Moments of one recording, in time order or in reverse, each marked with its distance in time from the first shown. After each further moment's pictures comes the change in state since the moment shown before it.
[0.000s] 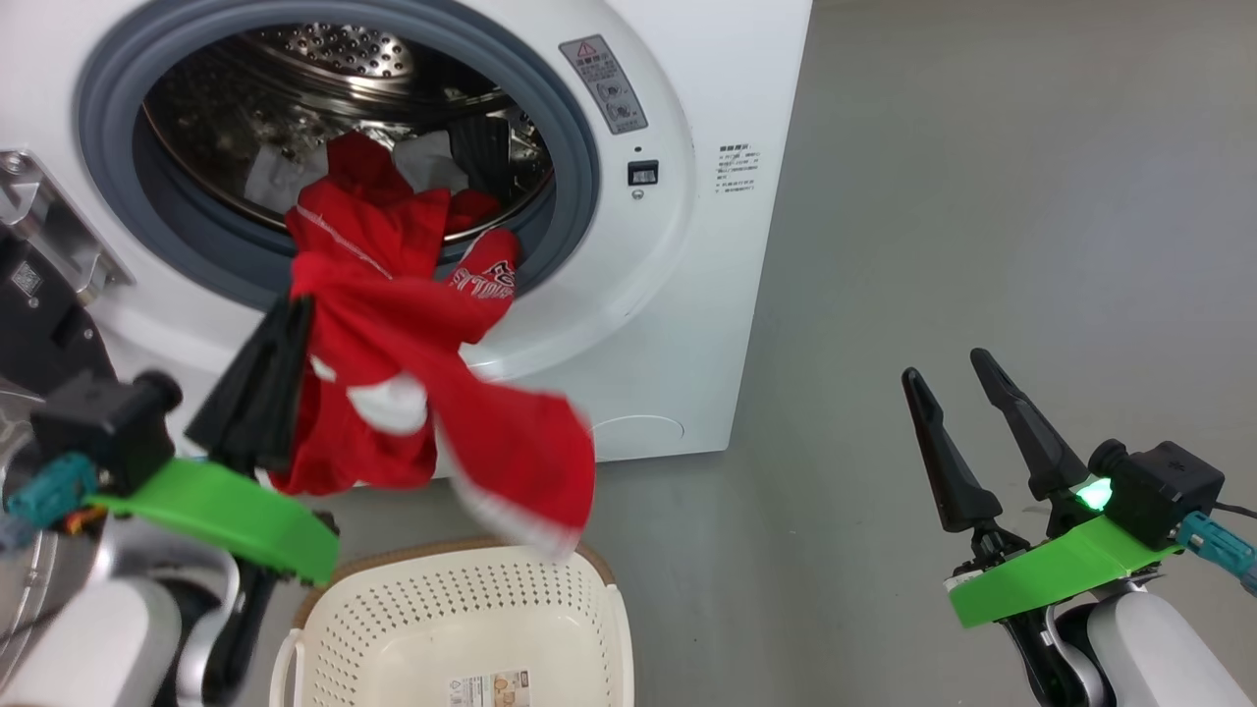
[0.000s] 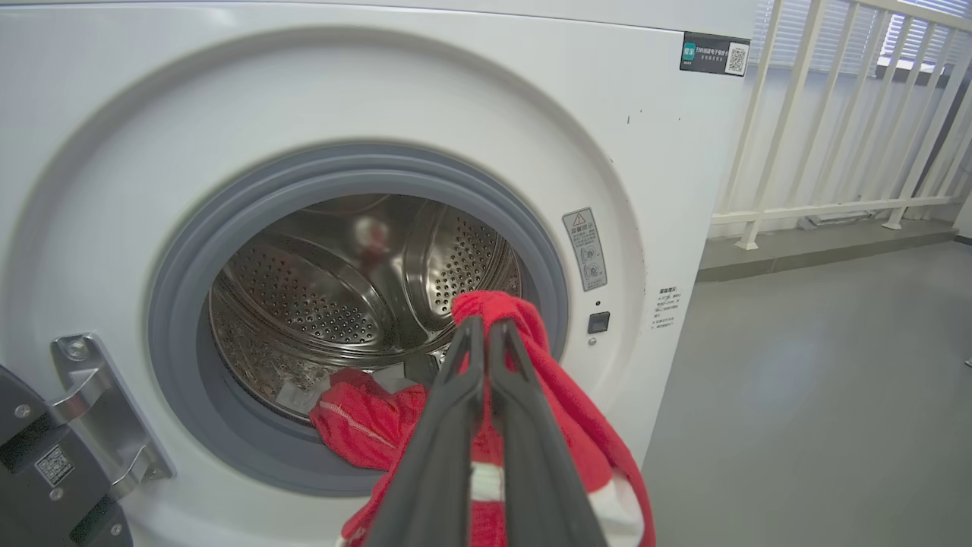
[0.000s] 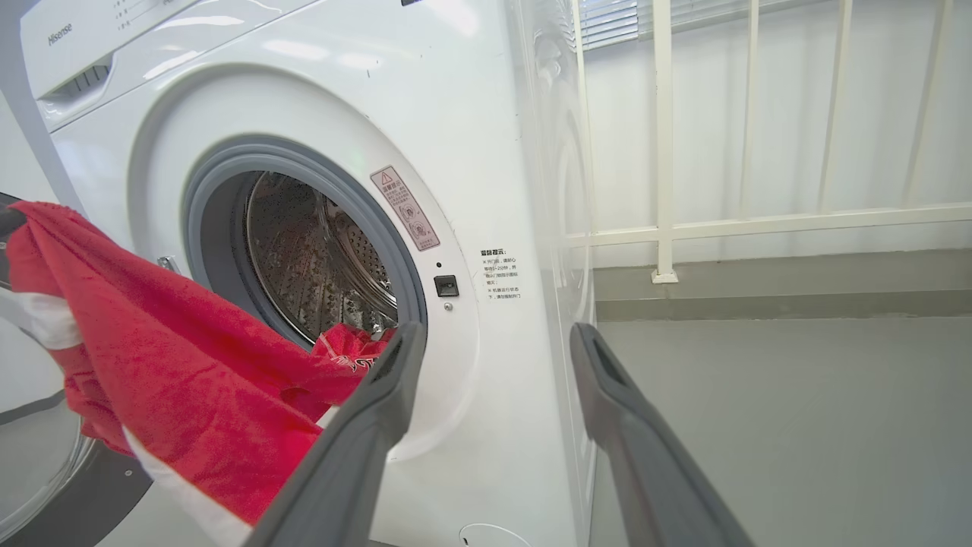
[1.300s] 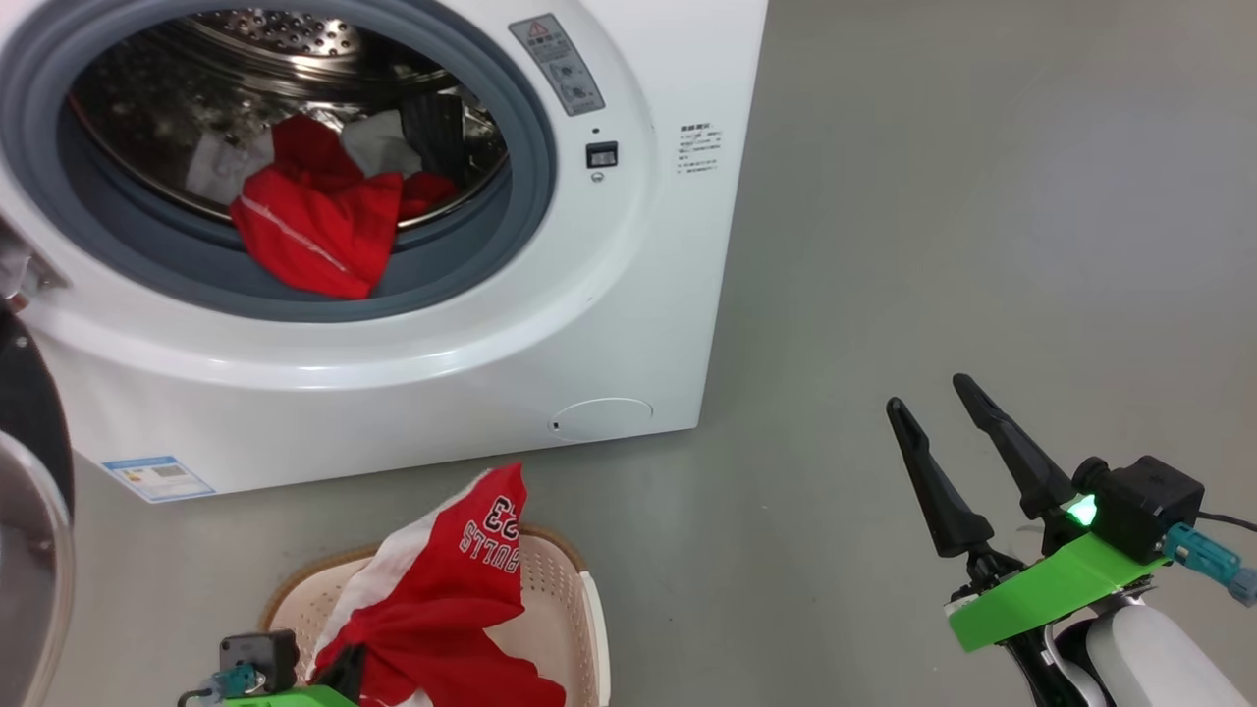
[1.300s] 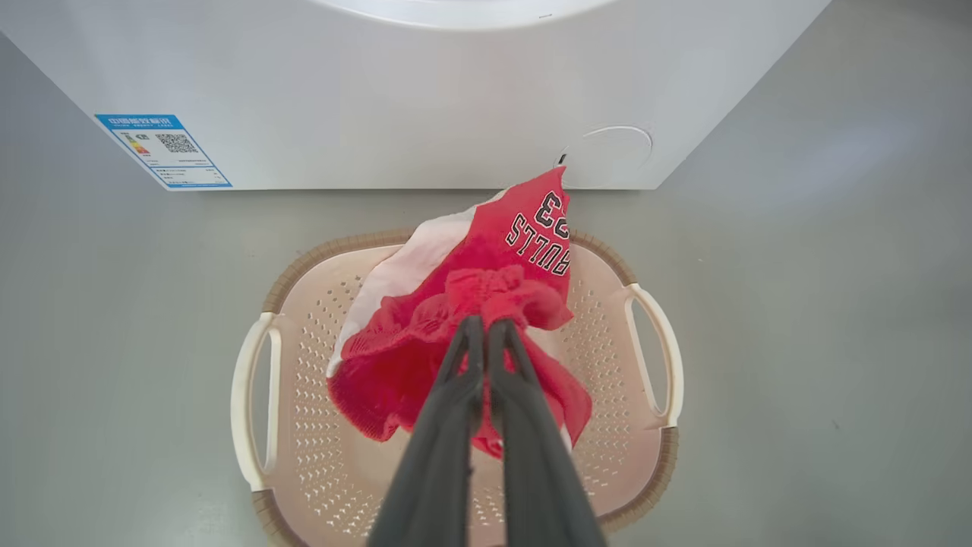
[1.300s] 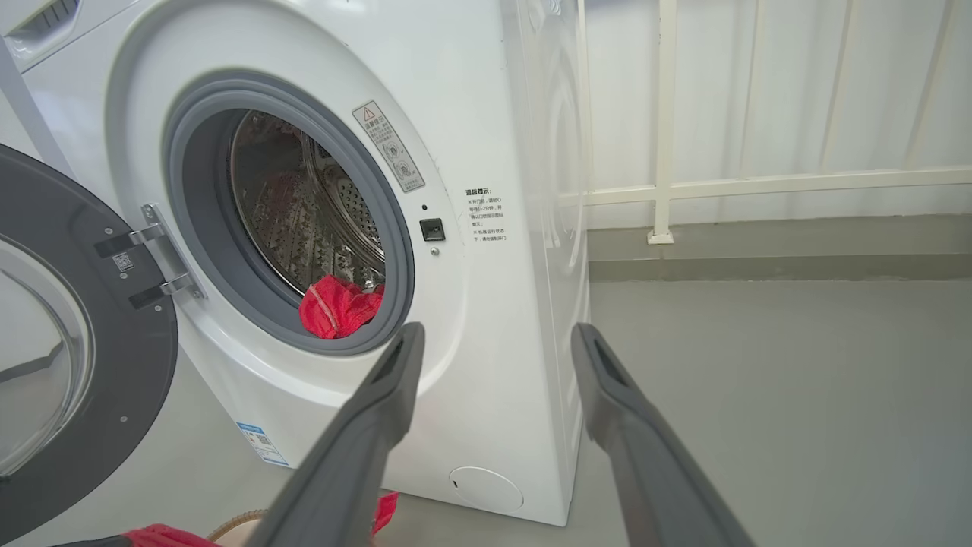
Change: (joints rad) left arm 0.086 -0.259 -0.134 0.957 -0.079 -0.177 -0.186; right arm 0.012 -0.055 0.065 0.009 0.030 0.000 0.000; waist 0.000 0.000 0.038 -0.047
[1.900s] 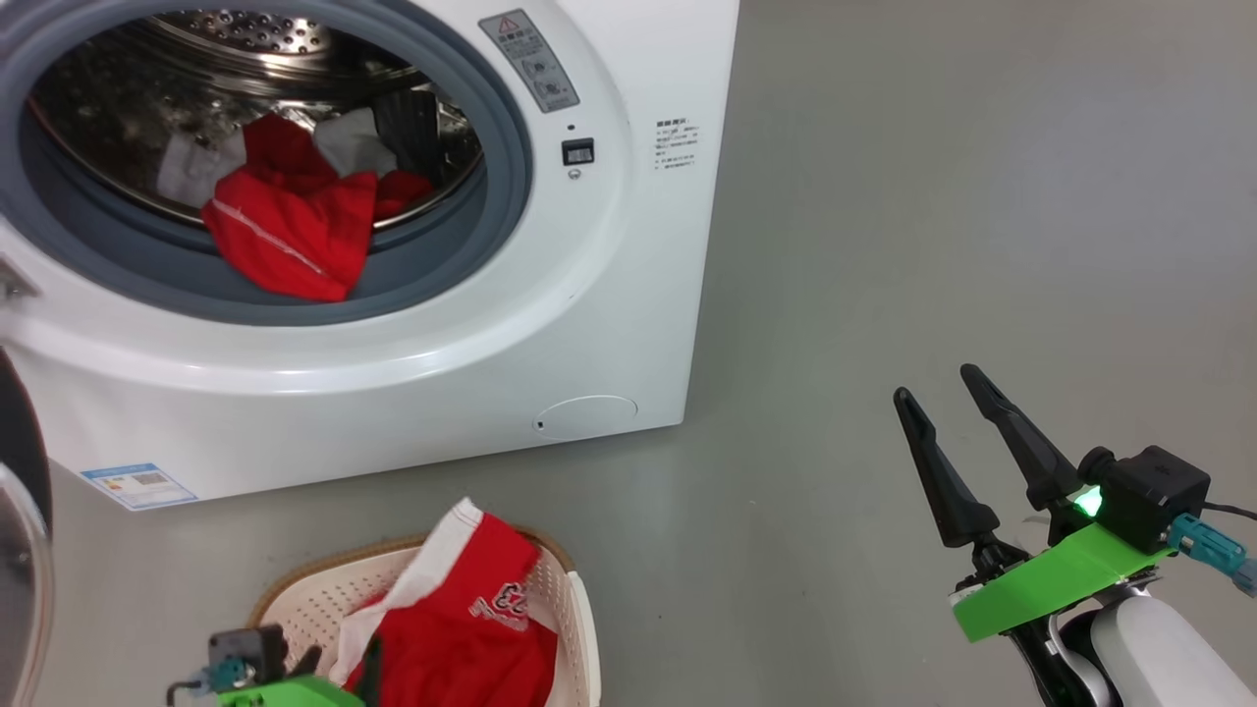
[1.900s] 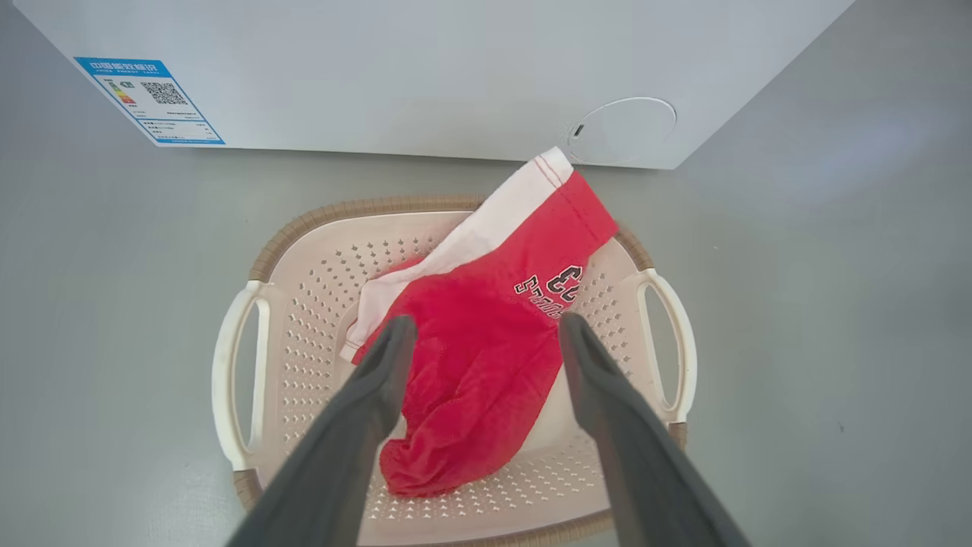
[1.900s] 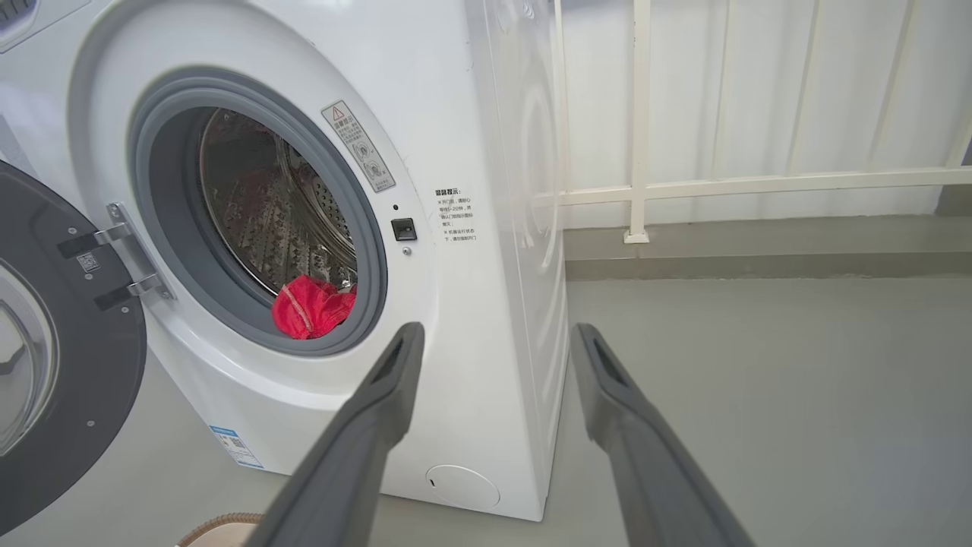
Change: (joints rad) left arm -0.082 -0.063 0.024 0.231 -0.012 -0.050 -0.035; right arm -0.019 -0.009 -0.003 0.011 0.000 0.000 0.000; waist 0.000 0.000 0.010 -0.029
